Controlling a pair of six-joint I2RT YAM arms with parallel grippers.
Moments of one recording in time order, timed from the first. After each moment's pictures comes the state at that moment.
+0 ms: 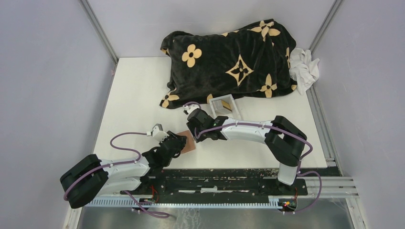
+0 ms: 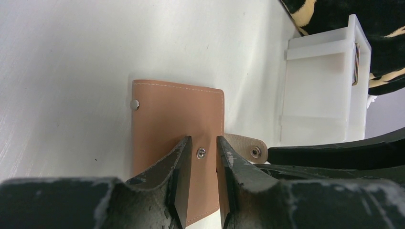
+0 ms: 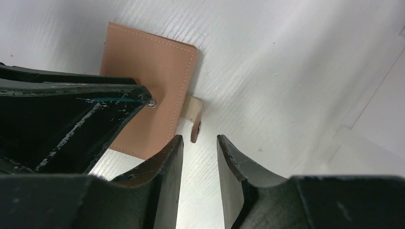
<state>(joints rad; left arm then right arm) -0.90 1.06 0.14 0.29 -0.62 -1.33 1.05 1.83 1.21 -0.29 0.16 0.38</state>
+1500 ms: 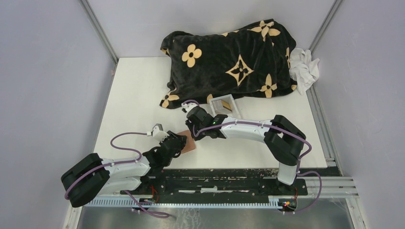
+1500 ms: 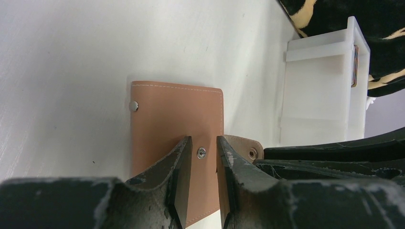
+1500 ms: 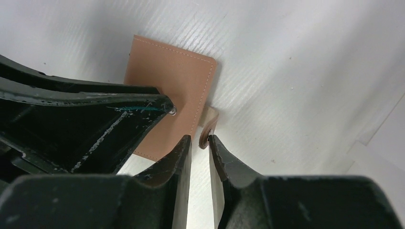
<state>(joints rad) -0.90 1.08 0.14 0.31 -0.62 -1.33 1.03 1.84 1.23 -0.27 0.10 0.39</state>
